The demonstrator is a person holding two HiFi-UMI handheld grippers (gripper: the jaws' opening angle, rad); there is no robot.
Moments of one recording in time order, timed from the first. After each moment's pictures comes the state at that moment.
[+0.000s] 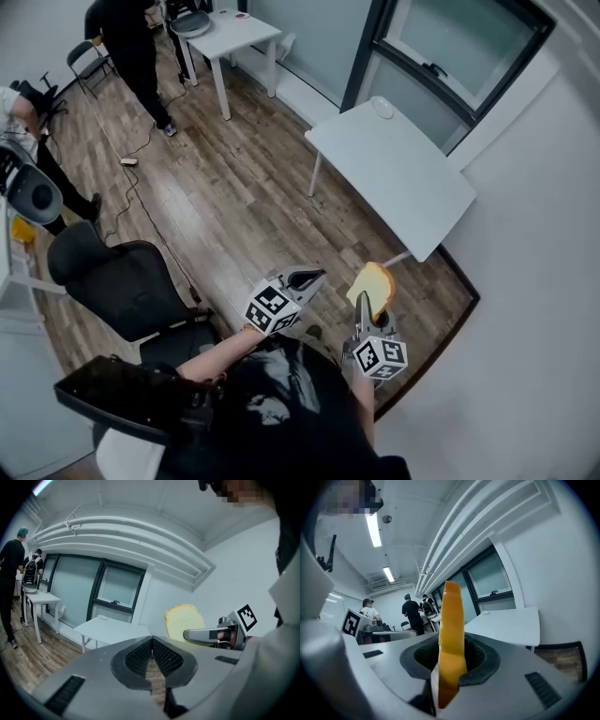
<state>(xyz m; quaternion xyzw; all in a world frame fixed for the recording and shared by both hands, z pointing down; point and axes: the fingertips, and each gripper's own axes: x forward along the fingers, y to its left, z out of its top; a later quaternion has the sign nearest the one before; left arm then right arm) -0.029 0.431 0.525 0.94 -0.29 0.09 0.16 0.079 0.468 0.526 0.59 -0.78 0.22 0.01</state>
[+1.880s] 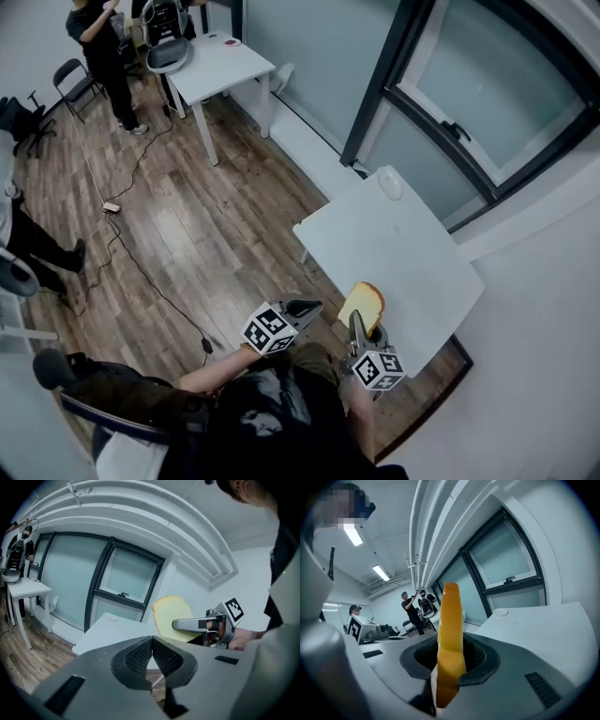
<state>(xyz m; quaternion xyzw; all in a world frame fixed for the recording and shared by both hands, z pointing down) -0.035 0.037 0.572 0.94 -0.24 0.13 0.21 0.059 0.045 0.559 0.54 -0.80 0.28 0.02</state>
